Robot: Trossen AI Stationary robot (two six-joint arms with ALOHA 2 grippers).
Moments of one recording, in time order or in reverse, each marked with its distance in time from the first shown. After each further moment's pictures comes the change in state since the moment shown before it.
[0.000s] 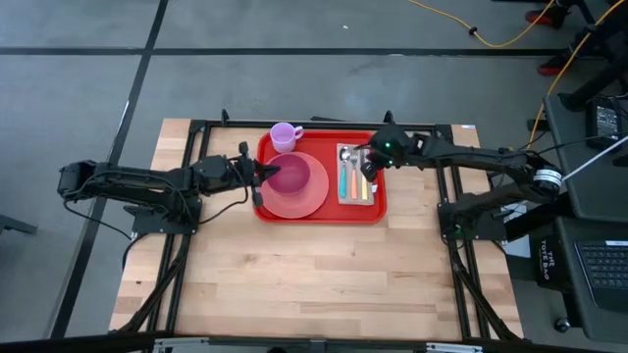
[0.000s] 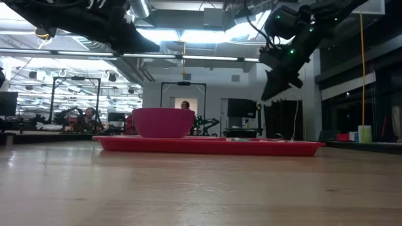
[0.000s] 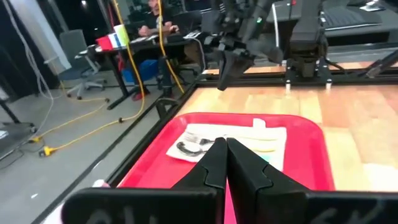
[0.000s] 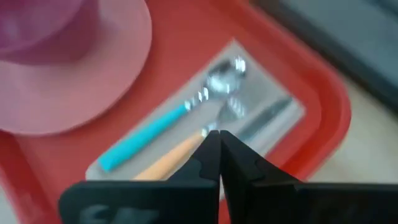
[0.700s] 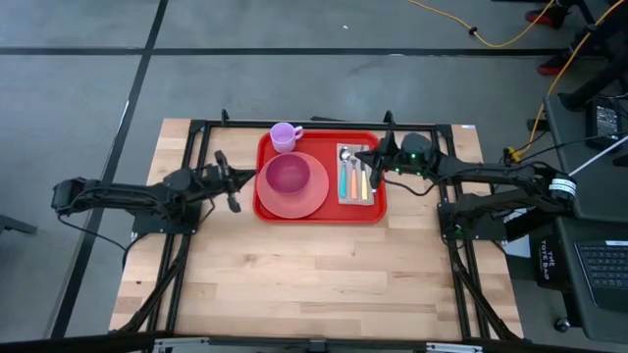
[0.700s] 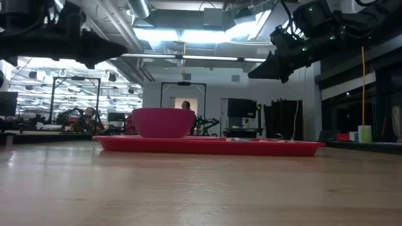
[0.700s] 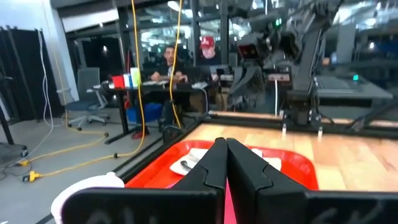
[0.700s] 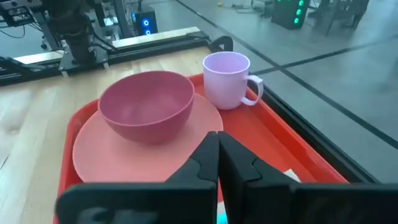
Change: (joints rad) left arm 0.000 -0.404 -0.384 0.242 -0.010 -0.064; right arm 0.000 -0.160 -0.347 0.789 -0.219 -0.252
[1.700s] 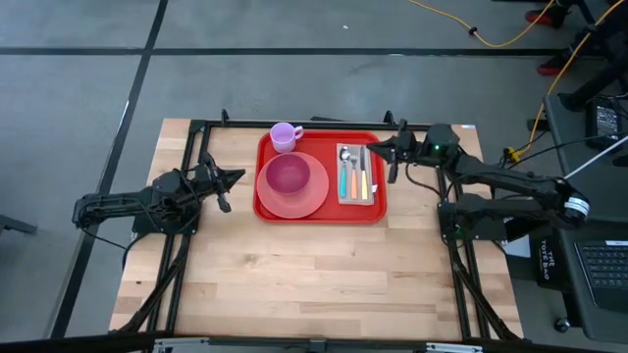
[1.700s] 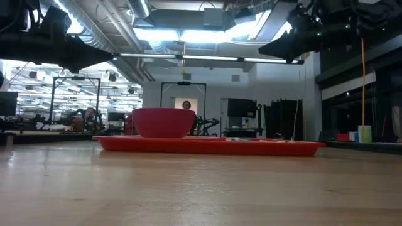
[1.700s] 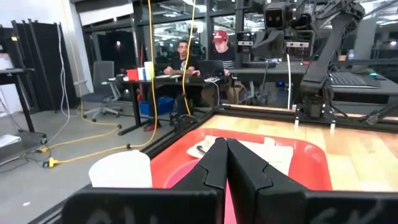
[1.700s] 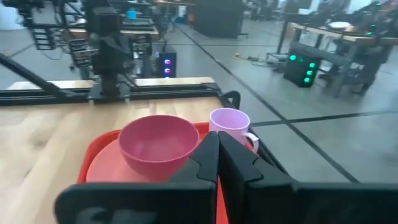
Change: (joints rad) left arm 0.000 -0.508 -0.037 -0.493 -0.056 -0.016; right arm -0.111 -0.200 -0.011 -0.005 -0.197 -0.130
